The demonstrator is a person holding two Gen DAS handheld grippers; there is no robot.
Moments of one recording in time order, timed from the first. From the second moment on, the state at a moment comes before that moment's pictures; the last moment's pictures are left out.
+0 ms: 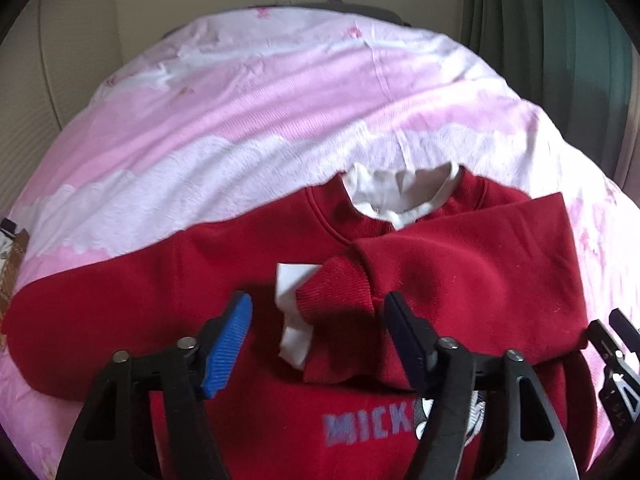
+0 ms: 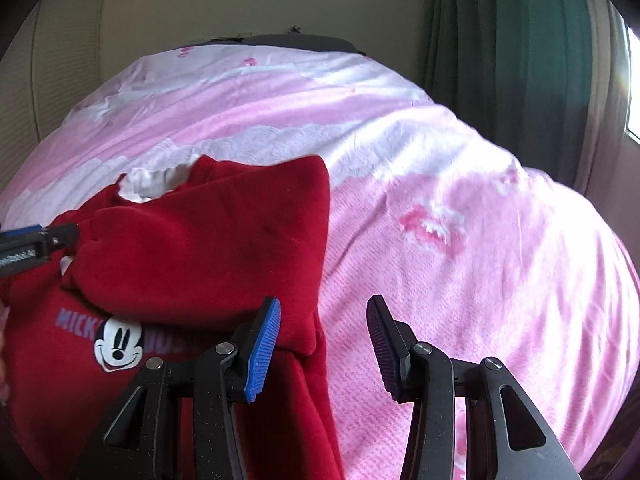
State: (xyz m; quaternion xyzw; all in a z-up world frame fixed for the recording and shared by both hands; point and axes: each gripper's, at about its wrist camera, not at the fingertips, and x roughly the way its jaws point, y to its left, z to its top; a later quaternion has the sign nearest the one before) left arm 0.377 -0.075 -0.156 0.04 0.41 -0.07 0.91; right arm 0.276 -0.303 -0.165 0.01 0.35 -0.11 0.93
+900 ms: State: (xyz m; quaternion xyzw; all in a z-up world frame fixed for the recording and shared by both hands) left arm 0.363 -0.074 -0.179 0.07 0.41 -0.03 0.91; right arm 0.280 -0.319 -0.173 0.02 0.35 -0.11 0.93
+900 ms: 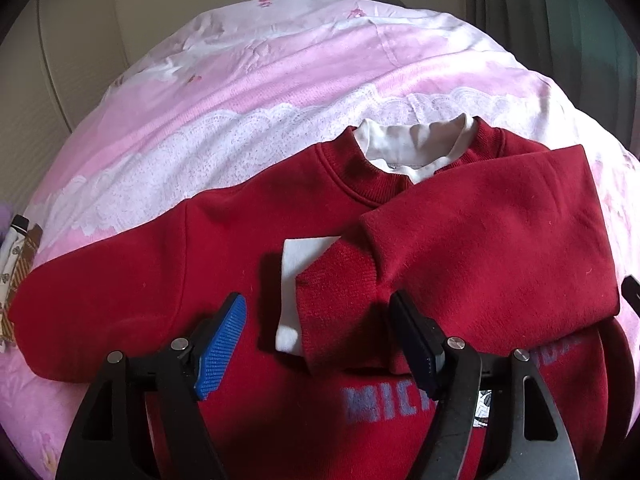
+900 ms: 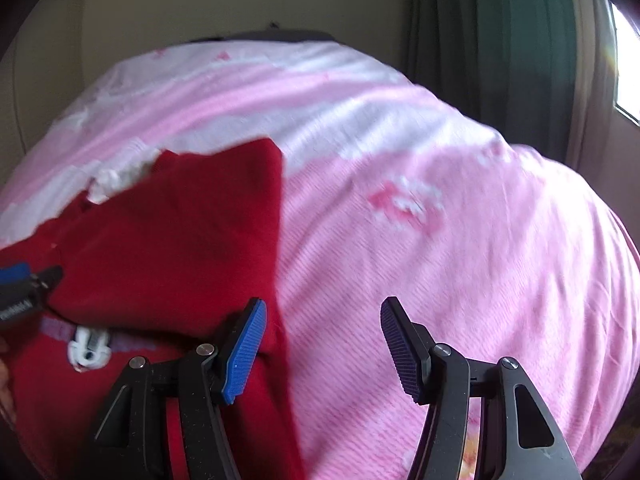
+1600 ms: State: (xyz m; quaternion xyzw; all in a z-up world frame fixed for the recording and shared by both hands) left arm 0.300 0.003 -0.129 0.03 0.37 -0.01 0.93; right arm 0.246 -0.236 -0.111 -0.01 0.30 -0.09 0.95
